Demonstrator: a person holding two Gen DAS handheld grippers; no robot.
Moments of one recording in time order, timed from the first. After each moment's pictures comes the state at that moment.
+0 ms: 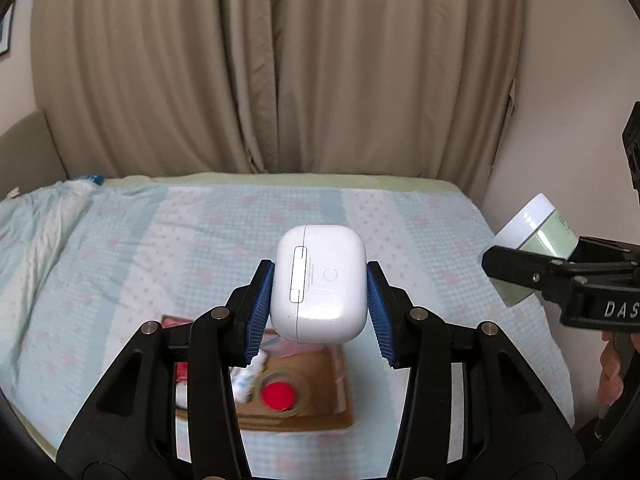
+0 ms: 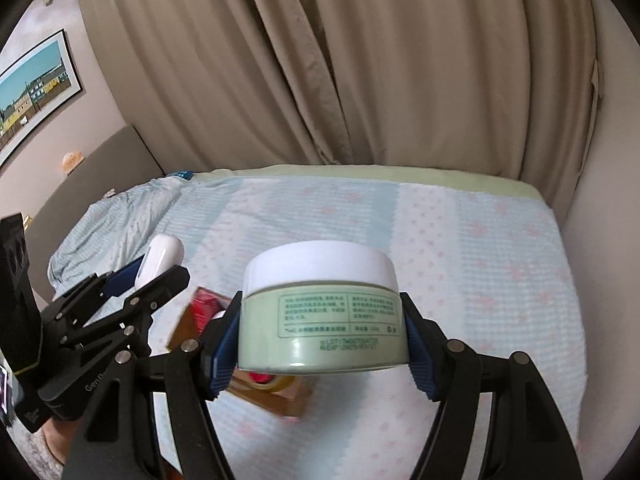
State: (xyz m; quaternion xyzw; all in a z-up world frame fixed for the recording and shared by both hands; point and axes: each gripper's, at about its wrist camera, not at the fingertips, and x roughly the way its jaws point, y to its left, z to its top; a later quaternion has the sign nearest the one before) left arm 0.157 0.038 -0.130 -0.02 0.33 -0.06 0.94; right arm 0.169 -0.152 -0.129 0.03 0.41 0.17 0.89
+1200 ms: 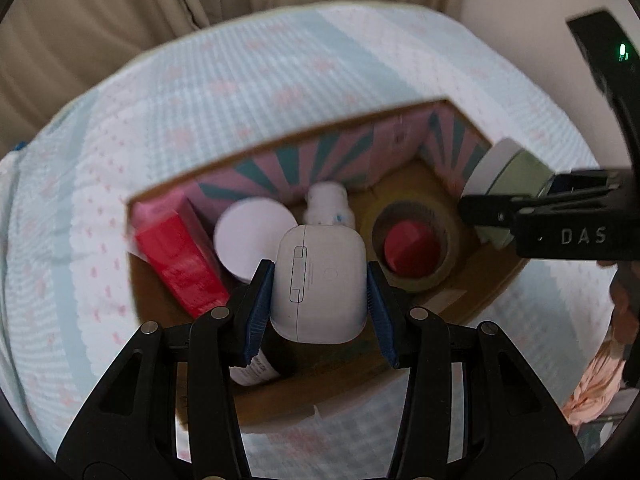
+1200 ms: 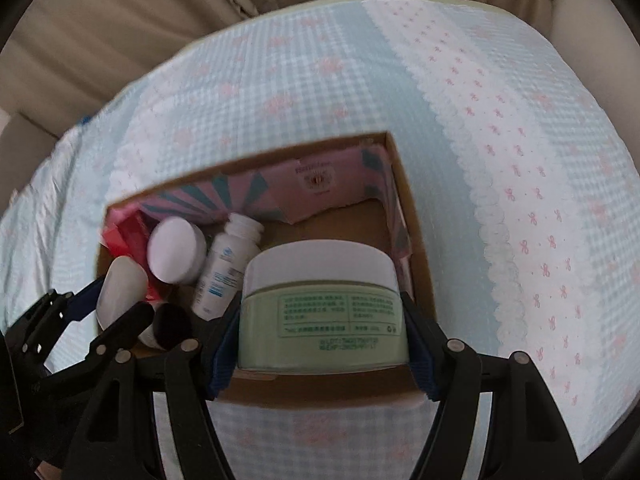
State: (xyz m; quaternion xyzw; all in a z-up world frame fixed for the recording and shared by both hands) left arm 0.202 0.163 -0.388 0.11 0.51 -0.21 0.83; right arm 0.188 -0.002 -0.387 0.10 0.59 0.01 0.80
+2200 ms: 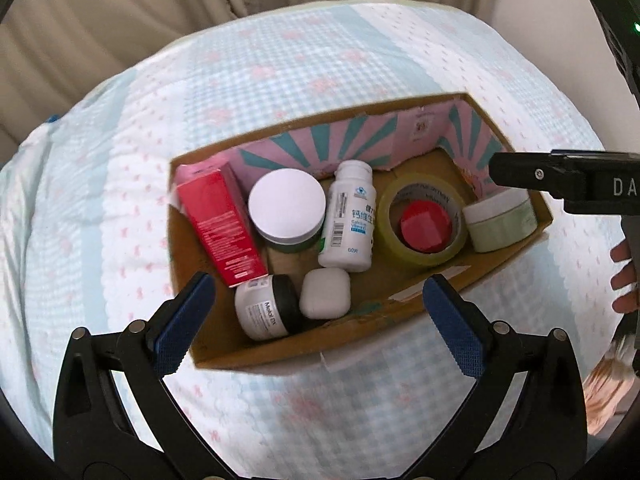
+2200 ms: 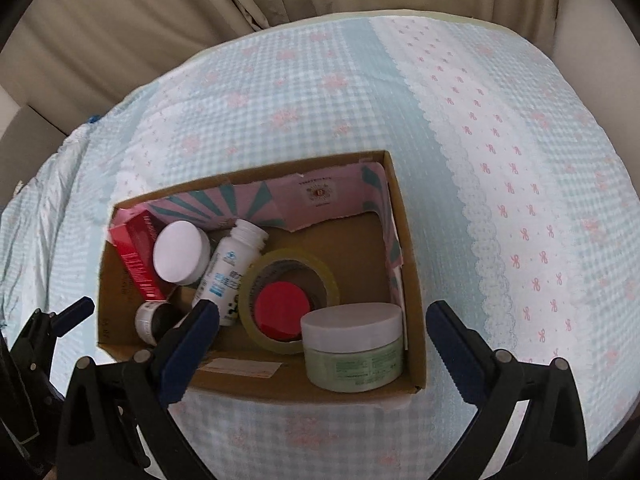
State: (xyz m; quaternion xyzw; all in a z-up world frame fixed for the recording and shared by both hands) left arm 0.176 0.173 -0.366 0.10 0.52 -0.13 0.84; right arm 0.180 -0.006 -0.367 0.09 0.57 0.02 0.82
